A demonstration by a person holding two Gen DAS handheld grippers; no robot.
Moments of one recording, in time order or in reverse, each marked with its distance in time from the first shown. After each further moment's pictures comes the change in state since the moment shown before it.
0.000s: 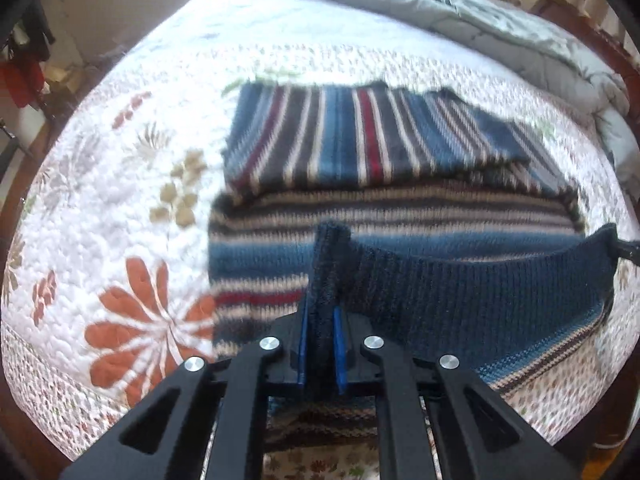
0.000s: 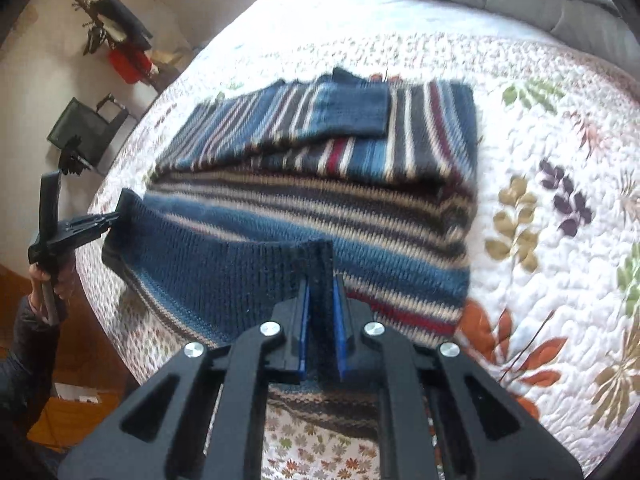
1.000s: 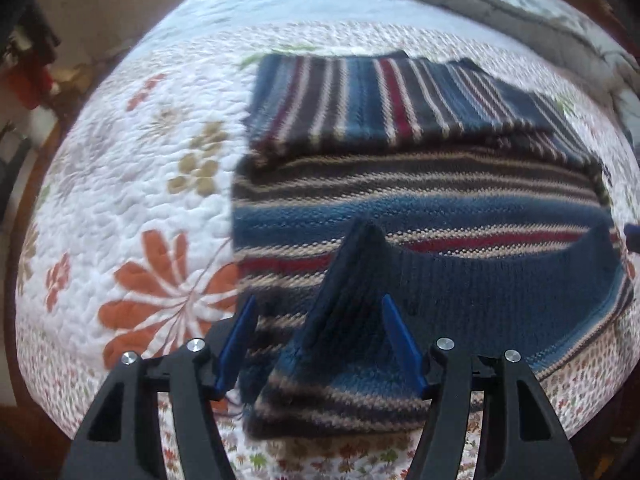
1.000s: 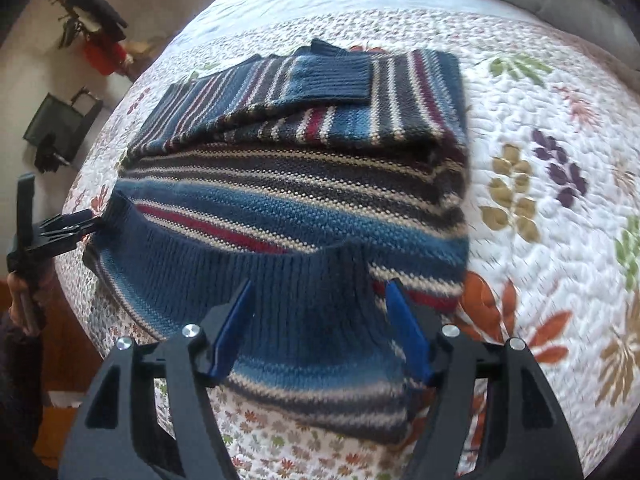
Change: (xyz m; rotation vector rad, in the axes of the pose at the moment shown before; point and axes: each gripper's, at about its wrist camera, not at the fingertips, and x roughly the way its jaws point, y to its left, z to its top) left arm 0.024 0.010 -0.021 0.047 0.089 0.083; right arm 0.029 0.000 -0.019 0.019 0.089 -0.074
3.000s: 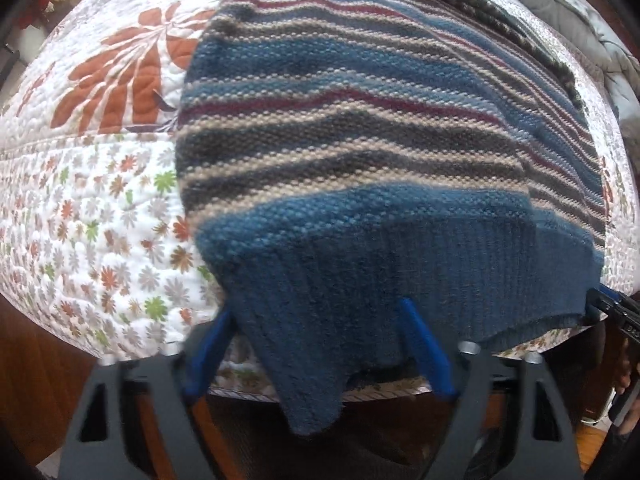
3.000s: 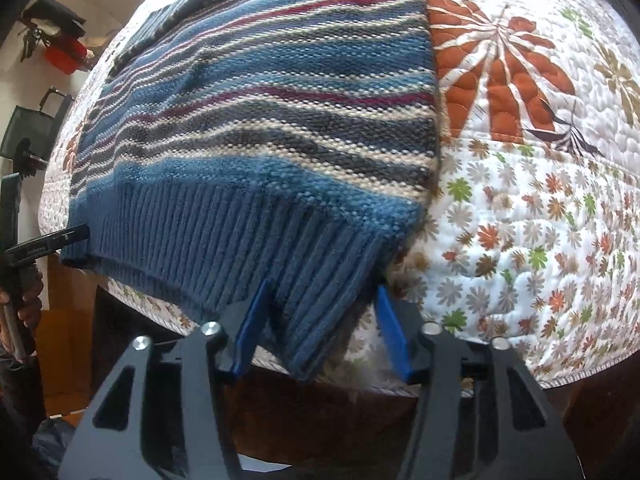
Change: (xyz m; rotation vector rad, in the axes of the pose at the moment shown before) left arm -0.032 -0.063 -0.193 -0.138 0.213 -0.139; right arm -0.004 0.037 -0.205 0.191 0.115 -0.067
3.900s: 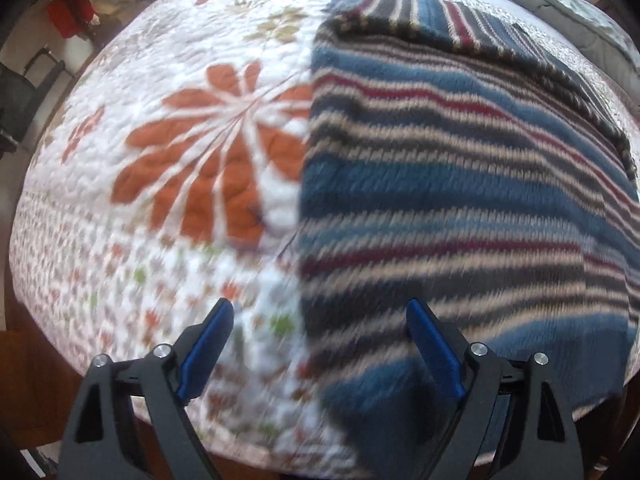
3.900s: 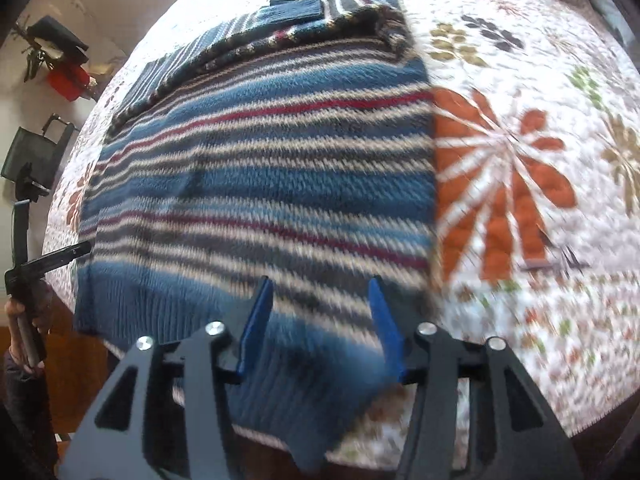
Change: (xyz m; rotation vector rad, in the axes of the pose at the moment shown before) left arm -0.013 0.090 0.102 -0.069 -0.098 0.168; right arm -0.024 -0.008 0.066 0.010 -0.110 -0.001
